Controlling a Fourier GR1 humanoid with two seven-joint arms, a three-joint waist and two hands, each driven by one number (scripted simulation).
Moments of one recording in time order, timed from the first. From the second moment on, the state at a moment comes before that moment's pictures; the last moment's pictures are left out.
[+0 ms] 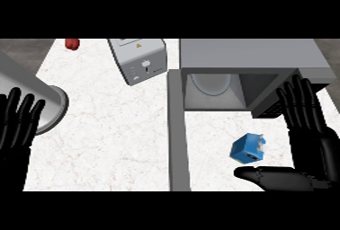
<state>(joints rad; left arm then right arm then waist) 0.12 0.09 0.05 -2.18 0.13 -0.06 0.10 0.01 -0.04 0.05 -2.05 0.00 -0.04 0.11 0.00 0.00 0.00</state>
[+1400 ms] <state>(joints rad) 0.34 0.02 -0.01 -2.33 0.10 -0.14 0.07 0.11 -0.07 -0.11 -1.34 -0.01 0.07 -0.52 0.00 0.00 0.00</state>
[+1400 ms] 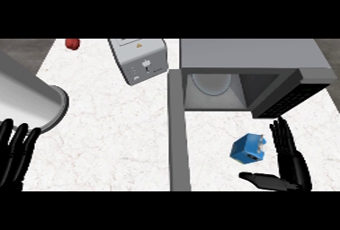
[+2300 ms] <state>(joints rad) 0.36 0.00 -0.03 -2.38 0.08 -0.14 0.09 -0.16 -0.13 -0.19 -0.68 0.02 0.12 -0.91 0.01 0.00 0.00</state>
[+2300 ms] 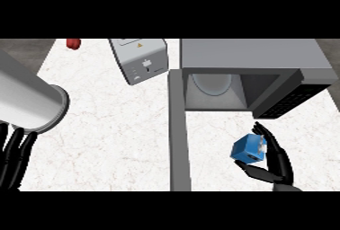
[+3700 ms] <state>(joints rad) 0.38 0.01 0.07 -2.37 0.15 -0.17 0.10 0.04 -0.02 -0.01 -1.12 0.02 0.09 -0.86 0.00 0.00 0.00</state>
